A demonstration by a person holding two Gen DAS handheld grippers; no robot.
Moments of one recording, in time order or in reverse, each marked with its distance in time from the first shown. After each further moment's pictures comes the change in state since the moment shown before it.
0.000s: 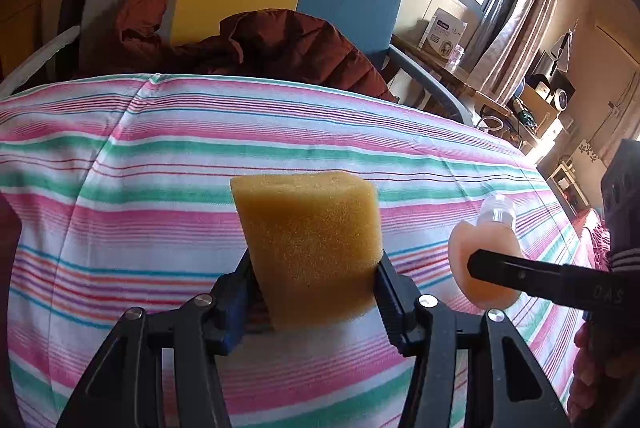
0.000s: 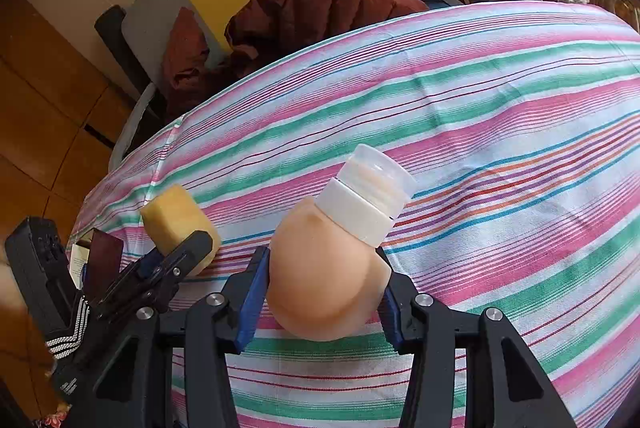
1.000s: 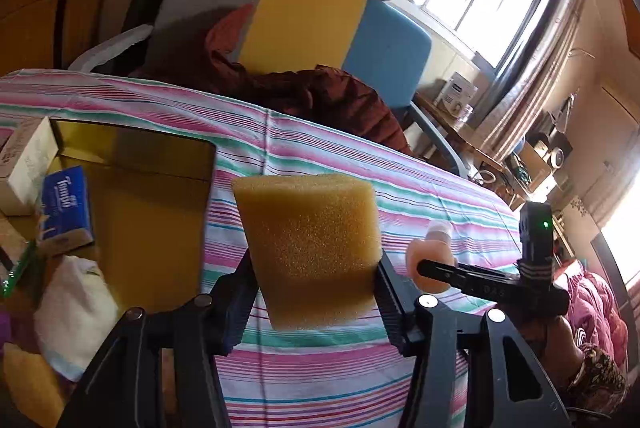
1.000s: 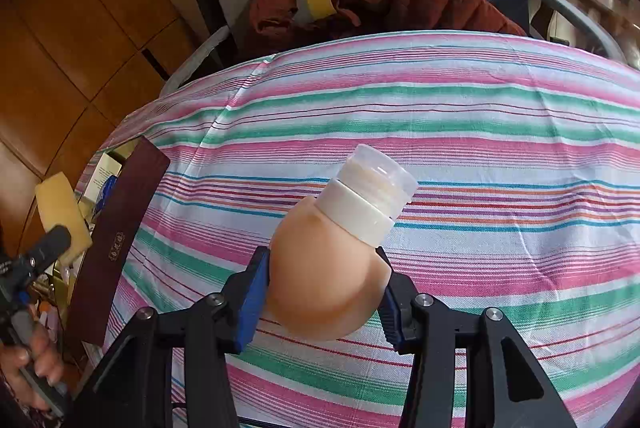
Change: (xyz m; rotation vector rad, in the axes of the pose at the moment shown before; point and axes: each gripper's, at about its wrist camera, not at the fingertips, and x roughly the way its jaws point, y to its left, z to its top) left arm -0.170 0.101 -0.034 -0.166 -0.125 -0.003; right arm 0.015 0.067 -0.039 -0.298 0.023 0.107
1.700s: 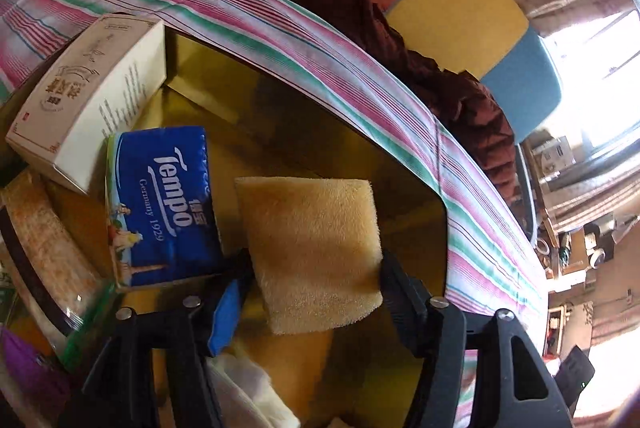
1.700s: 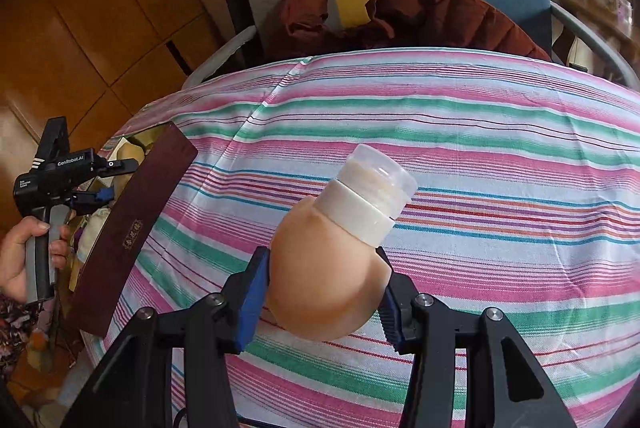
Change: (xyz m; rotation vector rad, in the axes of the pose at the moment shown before) left arm 0.057 0.149 0.048 -0.426 0.194 0.197; right arm 0.006 0.027 -0.006 -0.074 -0.025 0.029
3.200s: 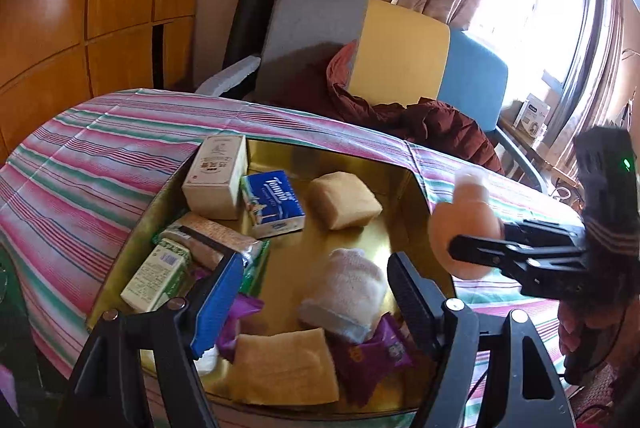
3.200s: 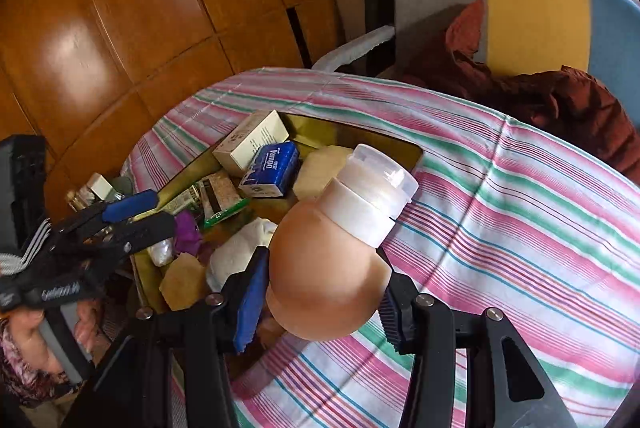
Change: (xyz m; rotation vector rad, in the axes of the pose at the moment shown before) left arm -0.145 0.036 -0.100 0.391 -0.362 0.088; right arm 0.037 0.231 0.028 -0.336 0.044 0.150
